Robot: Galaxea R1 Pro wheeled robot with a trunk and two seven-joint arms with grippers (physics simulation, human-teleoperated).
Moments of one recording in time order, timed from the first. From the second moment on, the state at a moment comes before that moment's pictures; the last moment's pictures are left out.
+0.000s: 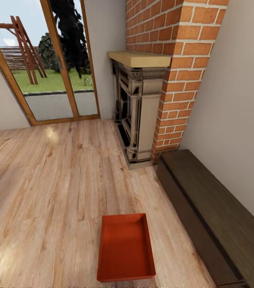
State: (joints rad) left arm -0.20 0.00 -0.11 0.00 0.32 -0.09 0.17; right arm -0.09 -0.04 0.51 0.03 -0.52 -0.22 -0.03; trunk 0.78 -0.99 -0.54
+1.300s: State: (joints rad) left arm -0.20 0.00 -0.11 0.00 0.32 -0.09 0.17; right arm -0.09 -0.04 0.51 0.03 -0.52 -0.22 -0.03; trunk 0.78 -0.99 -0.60
